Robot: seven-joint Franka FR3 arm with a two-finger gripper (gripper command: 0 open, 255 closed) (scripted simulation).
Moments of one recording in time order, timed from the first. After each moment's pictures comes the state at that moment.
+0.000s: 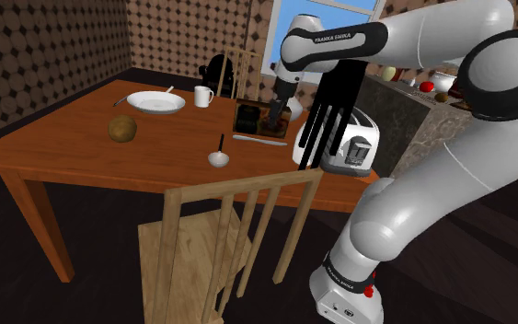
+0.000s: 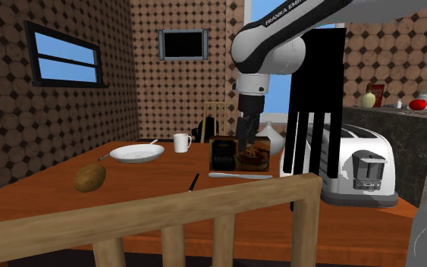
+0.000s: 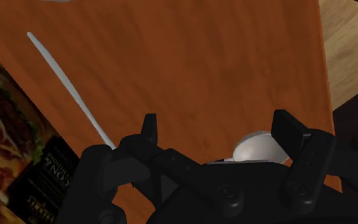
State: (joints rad) arm 0.04 -0.38 -0.38 -2.26 -0.13 1.98 -0.58
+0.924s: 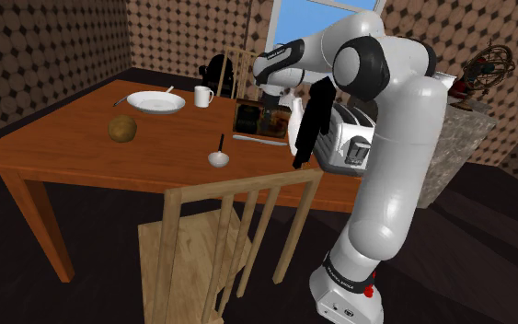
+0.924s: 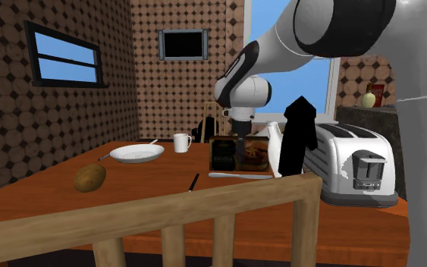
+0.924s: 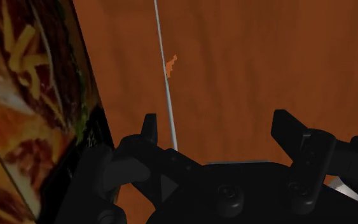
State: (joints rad) arm 0.01 0.22 -0.54 -1.87 0.19 2.09 -1.23
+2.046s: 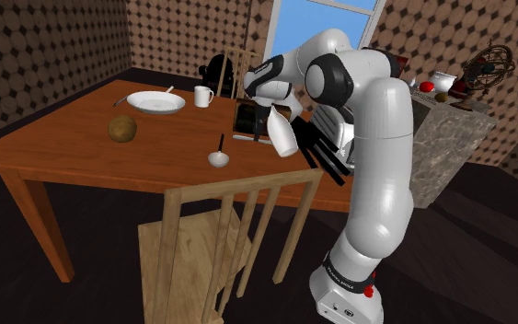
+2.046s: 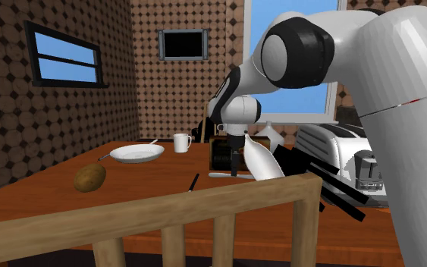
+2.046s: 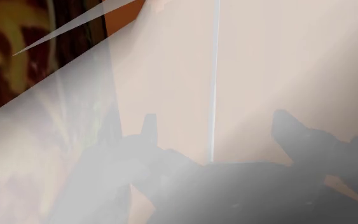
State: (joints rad) arm -0.06 0.44 -0.49 -1.75 0.30 2.14 -1.38
